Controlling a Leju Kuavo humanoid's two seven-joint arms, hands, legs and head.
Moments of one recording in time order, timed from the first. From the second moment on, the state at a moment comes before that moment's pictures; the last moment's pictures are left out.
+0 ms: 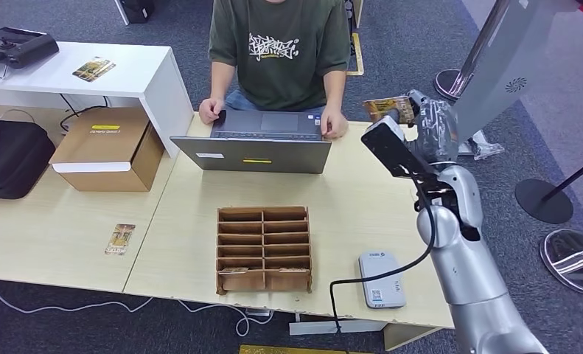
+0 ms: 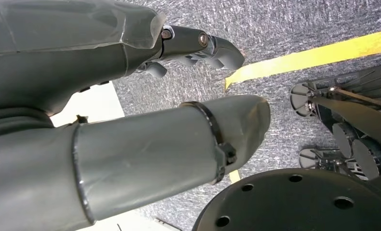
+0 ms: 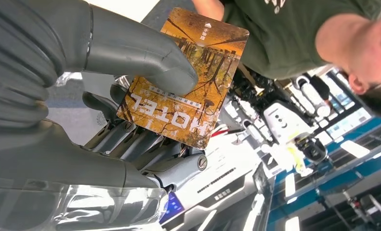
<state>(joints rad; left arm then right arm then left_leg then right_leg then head) 0.00 -0.10 1.40 -0.33 -1.54 -0.42 -0.16 -0.54 -0.10 0.20 -1.43 0.71 -0.13 -0.04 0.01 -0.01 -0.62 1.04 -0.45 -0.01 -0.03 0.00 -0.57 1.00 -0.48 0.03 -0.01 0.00</state>
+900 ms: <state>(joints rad) -0.01 -0.13 1.44 -0.36 -1.55 -0.40 -0.14 -0.06 -0.12 0.04 -1.69 0.69 -0.17 -0.04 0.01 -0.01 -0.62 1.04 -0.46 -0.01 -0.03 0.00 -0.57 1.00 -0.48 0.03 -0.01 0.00</state>
